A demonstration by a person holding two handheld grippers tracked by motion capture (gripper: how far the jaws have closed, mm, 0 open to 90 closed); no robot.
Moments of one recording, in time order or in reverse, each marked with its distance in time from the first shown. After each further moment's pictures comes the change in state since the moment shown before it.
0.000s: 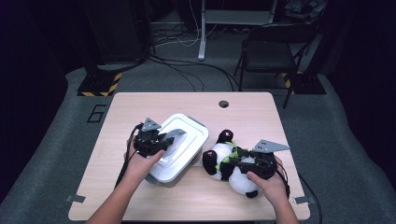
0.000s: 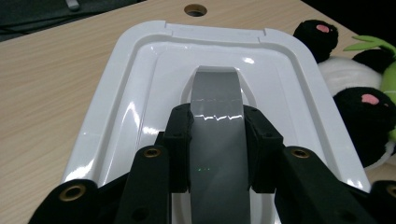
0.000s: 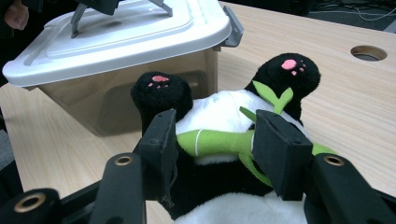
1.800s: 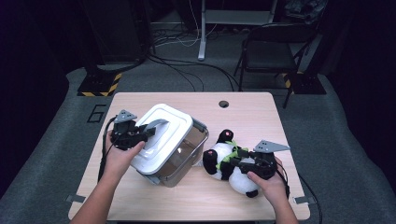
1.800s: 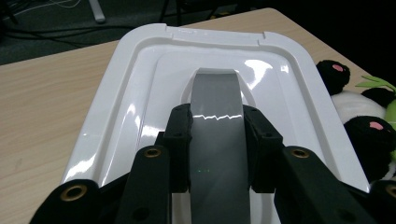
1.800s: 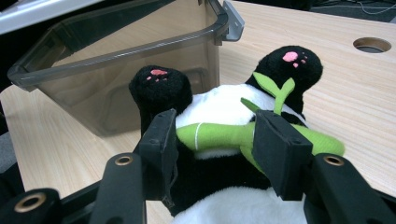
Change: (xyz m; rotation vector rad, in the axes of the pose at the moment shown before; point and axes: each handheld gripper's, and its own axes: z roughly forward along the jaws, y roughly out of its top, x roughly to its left) left arm 0.044 0.006 -0.052 -0.085 0.049 -0.084; right arm -0.004 -0.005 0.002 0.000 0.007 0.029
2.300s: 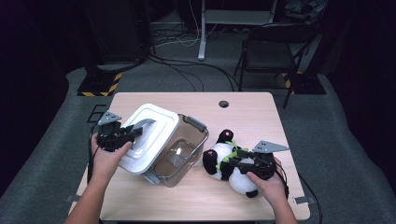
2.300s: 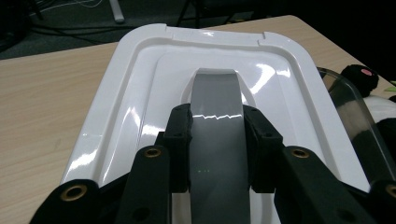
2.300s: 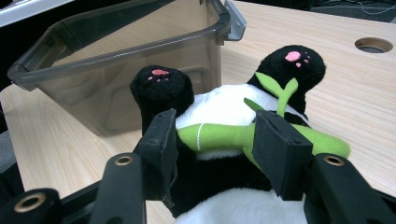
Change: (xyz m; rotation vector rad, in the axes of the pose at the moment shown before) left arm 0.030 -0.015 -0.017 -0.025 0.053 -0.056; right arm 0.002 0.000 0.002 -0.001 0.001 -0.006
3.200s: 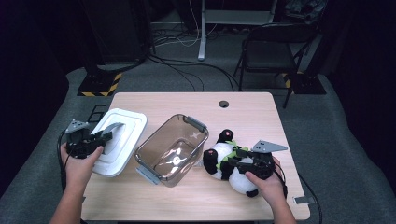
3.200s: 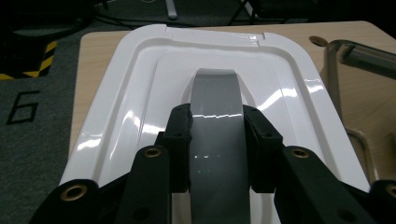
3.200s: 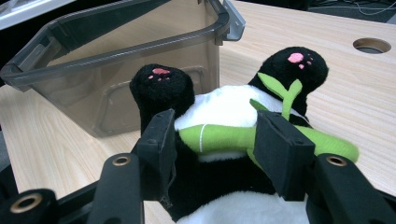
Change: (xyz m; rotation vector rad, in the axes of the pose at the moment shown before) left arm 0.070 -0.038 -0.033 -0.016 0.174 -0.090; right arm 0.001 0.000 0.003 0.002 -0.013 0.000
